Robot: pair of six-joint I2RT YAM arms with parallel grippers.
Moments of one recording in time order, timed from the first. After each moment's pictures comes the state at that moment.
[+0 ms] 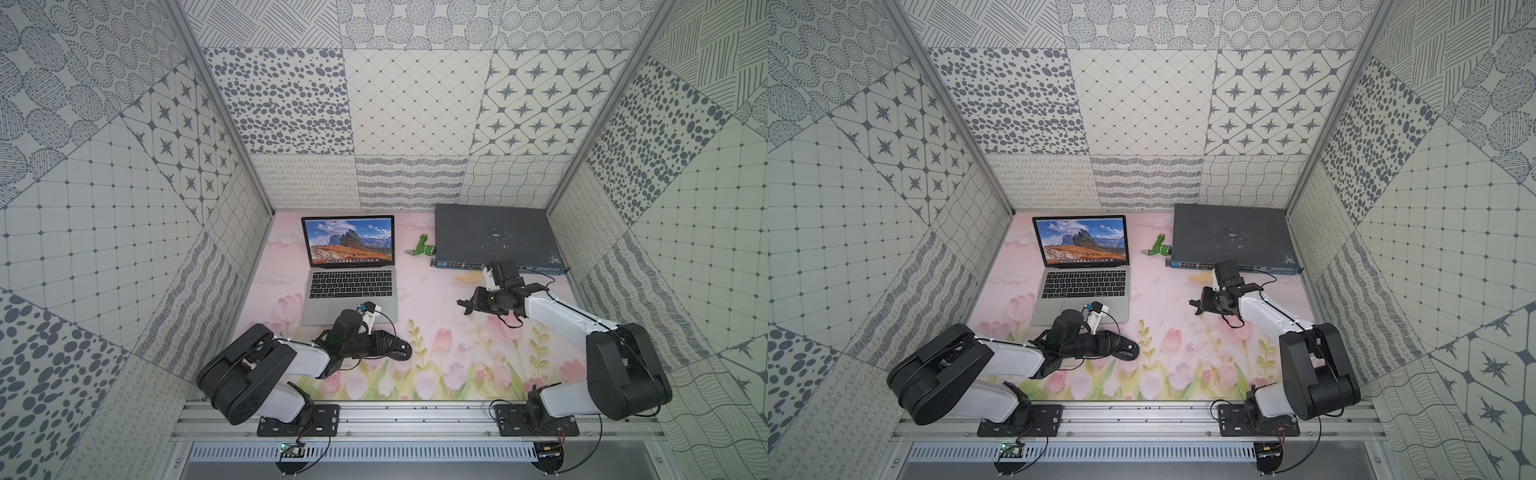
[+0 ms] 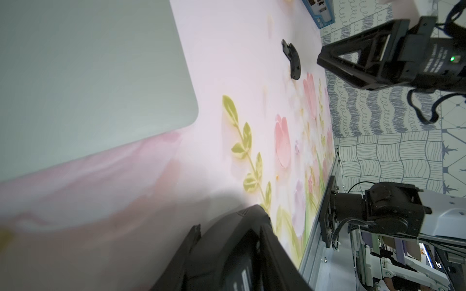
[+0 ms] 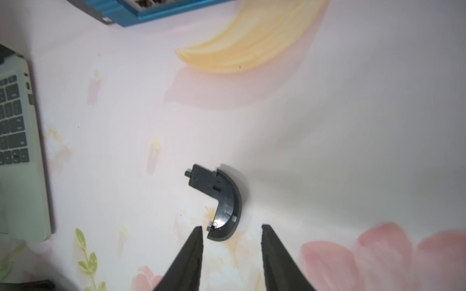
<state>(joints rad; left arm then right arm) -0.52 1.48 0.22 0.56 0.49 -0.76 0.27 1.44 0.77 -0.42 -0.13 0.42</state>
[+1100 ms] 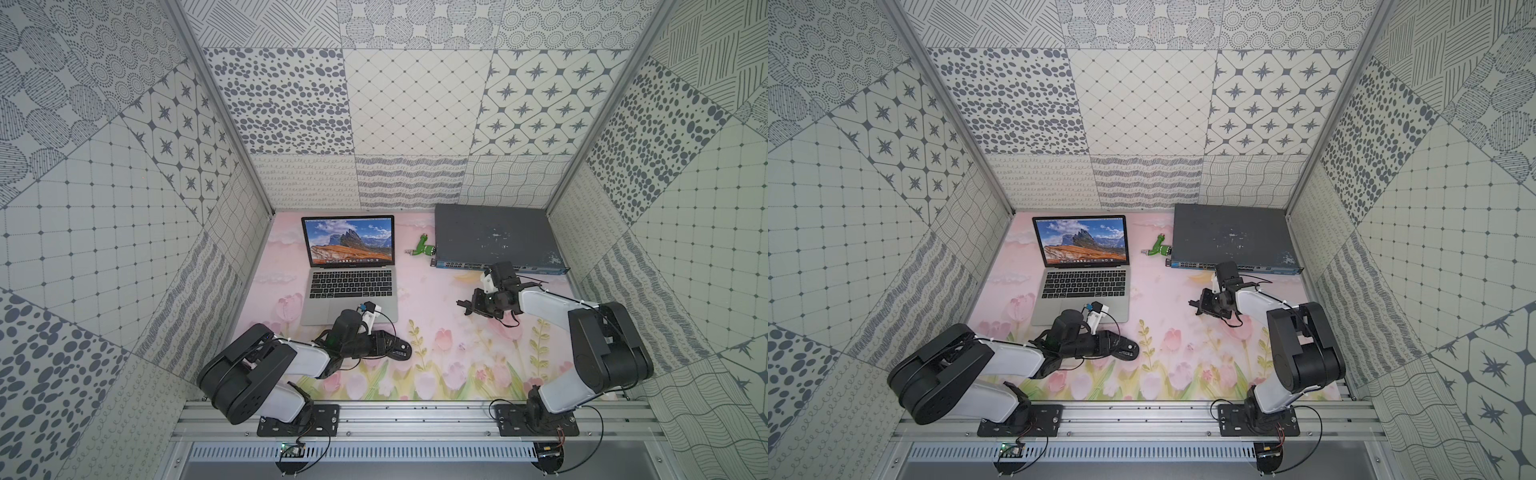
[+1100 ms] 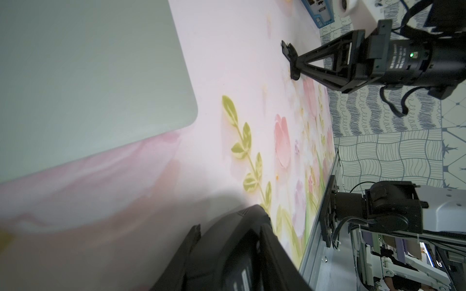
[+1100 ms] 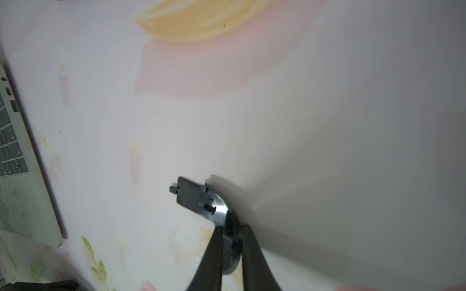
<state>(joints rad) -0.52 1.48 0.22 0.57 0.49 -0.75 0.23 1.57 0.77 -0.35 -0.26 0.48</state>
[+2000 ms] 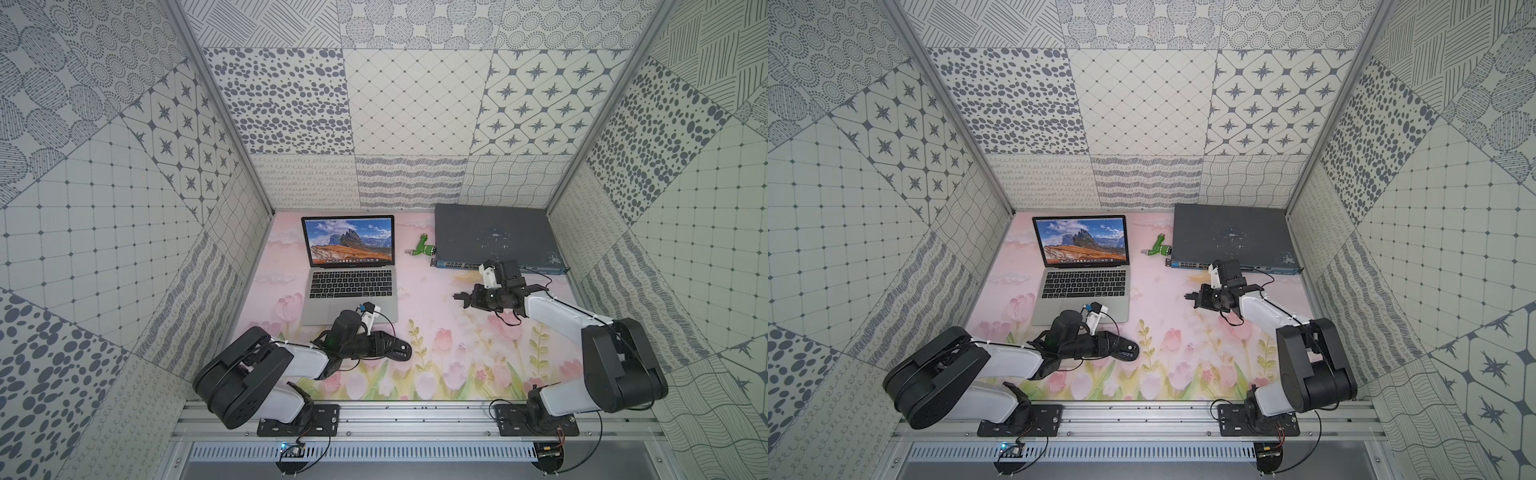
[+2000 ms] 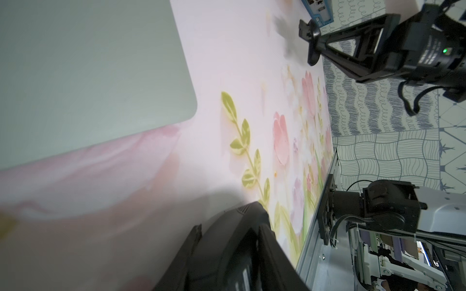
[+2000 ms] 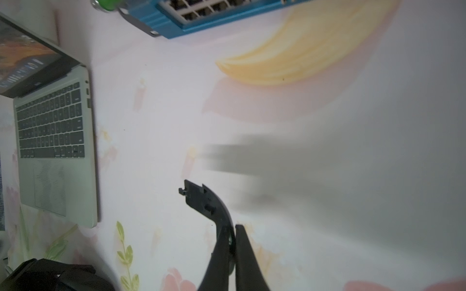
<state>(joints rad) -0.52 1.44 0.21 0.54 0.49 -0.77 0.26 1.41 0.73 -0.26 -0.28 0.39</state>
